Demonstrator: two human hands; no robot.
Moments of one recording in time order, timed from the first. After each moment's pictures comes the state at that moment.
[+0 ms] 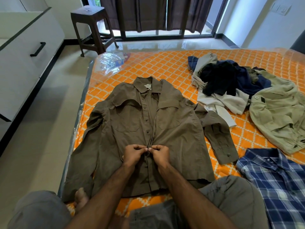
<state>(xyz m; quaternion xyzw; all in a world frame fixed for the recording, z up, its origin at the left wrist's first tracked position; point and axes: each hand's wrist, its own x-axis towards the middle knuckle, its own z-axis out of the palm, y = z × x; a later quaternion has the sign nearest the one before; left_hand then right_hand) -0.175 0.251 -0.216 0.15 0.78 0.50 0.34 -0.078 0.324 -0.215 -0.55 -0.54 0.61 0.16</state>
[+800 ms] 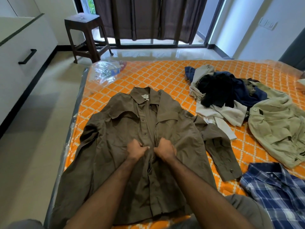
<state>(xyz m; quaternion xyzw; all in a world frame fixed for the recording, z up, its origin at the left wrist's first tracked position) -0.225 0.326 -0.195 0.22 0.88 0.29 0.30 -0.117 0.407 -0.169 -0.54 -0.79 0.29 -0.04</state>
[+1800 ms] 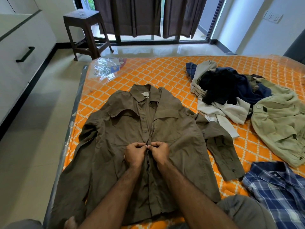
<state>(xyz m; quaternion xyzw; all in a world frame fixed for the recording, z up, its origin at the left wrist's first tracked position) -0.202 0.319 -0.217 0.11 0.85 0.47 0.23 -0.131 0.388 -0.217 -0.55 -0.60 0.55 0.19</state>
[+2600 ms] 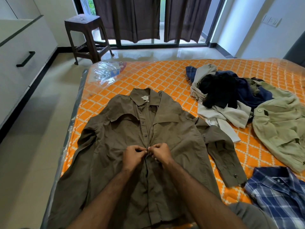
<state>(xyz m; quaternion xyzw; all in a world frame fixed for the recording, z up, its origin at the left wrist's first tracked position) -0.225 0.312 -0.216 0.24 0.82 0.43 0.30 -0.129 0.408 -0.204 -0.53 -0.62 0.57 0.09</state>
